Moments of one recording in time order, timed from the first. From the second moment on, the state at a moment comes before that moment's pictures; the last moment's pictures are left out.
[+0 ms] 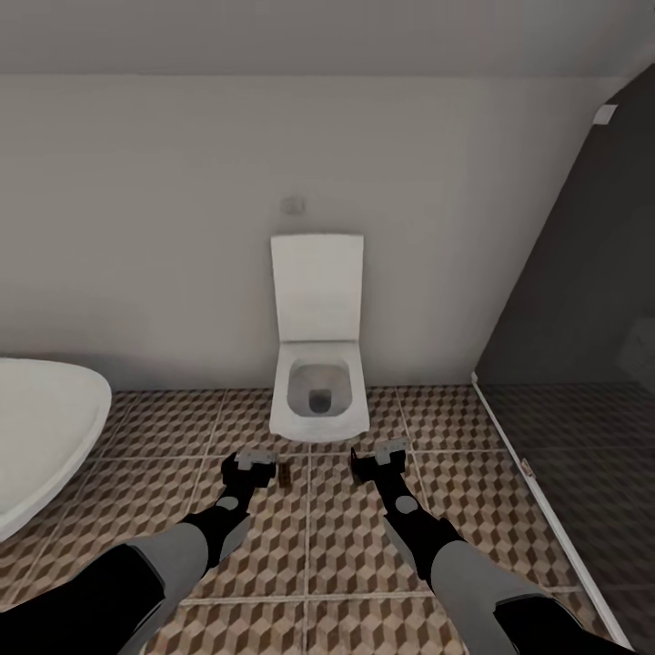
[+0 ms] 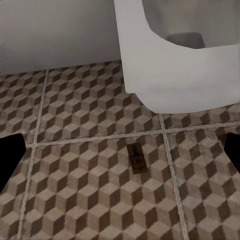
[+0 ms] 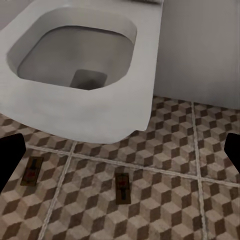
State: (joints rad) left arm -0.90 -0.12 -0.67 0.03 0.50 -0.40 0.18; right arm -0.79 0.17 0.09 -0.24 0.20 -0.37 -0.13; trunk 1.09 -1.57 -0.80
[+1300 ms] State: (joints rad) left arm -0.90 -0.12 -0.67 0.03 0.50 -0.40 0.18; right arm -0.79 0.17 0.09 -0.24 0.20 -0.37 -0.13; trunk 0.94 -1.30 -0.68
